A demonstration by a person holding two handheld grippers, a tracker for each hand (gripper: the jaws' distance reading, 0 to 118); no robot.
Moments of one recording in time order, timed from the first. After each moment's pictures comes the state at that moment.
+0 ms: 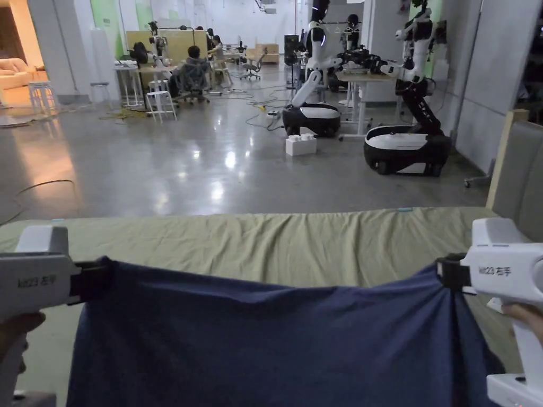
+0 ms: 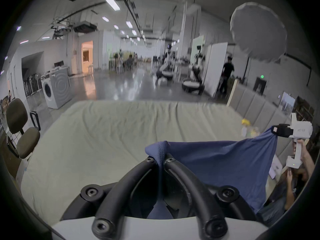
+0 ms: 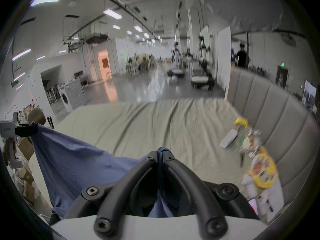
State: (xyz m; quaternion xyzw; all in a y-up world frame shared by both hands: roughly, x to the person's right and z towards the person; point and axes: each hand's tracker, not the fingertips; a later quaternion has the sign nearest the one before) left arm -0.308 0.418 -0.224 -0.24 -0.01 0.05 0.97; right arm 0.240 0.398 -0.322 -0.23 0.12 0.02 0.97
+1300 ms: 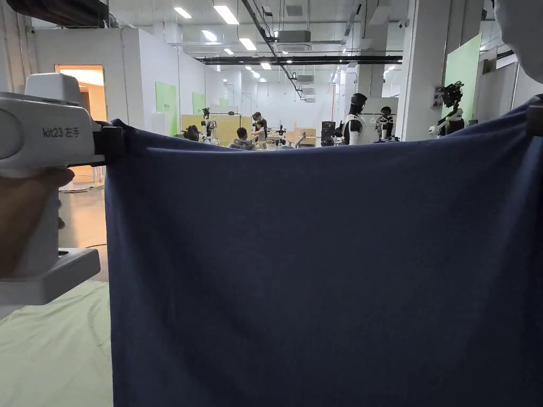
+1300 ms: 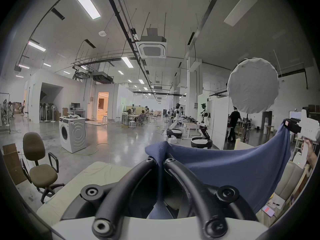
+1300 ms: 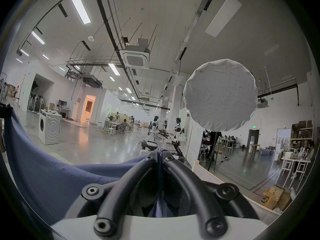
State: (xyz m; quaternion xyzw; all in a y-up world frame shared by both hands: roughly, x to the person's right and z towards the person) left arm -0.327 0.645 -0.168 0.00 0.06 0.02 1.00; right arm 0.203 0.669 -0.281 0.09 0.00 0.13 0.99
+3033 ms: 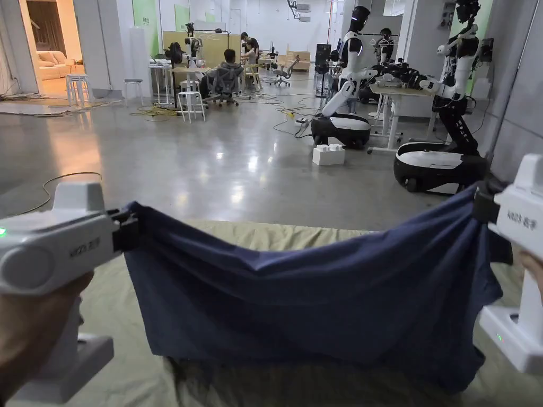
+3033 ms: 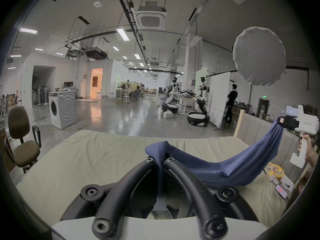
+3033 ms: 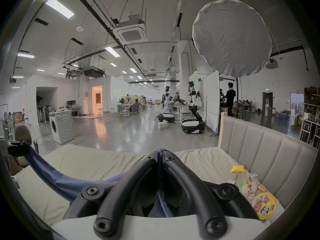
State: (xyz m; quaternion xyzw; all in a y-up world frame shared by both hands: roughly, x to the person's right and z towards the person) left arm -0.333 0.397 -0.283 -0.11 0.02 0.05 0.99; right arm 0.174 0.435 -0.383 -0.01 0.10 0.05 0.99
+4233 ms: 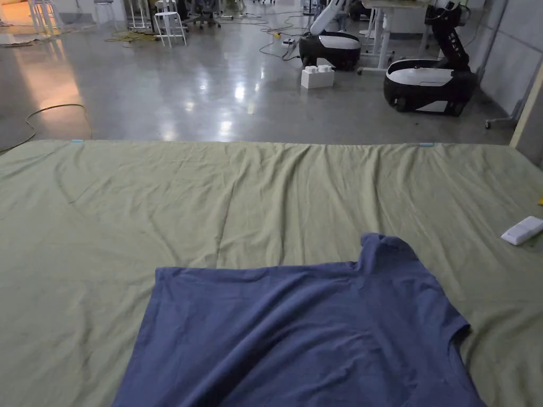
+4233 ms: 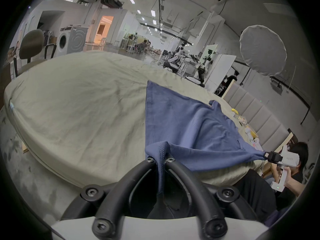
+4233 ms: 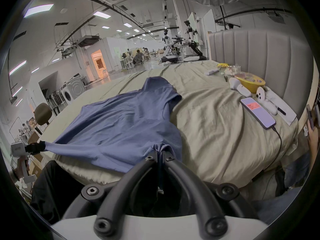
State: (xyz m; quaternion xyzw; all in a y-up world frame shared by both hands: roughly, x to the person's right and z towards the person) left arm -0.336 0.145 0.037 -0.29 -0.01 0.20 0.93; right arm 0.298 0.156 -0.049 -0.31 0.12 -0.05 0.94
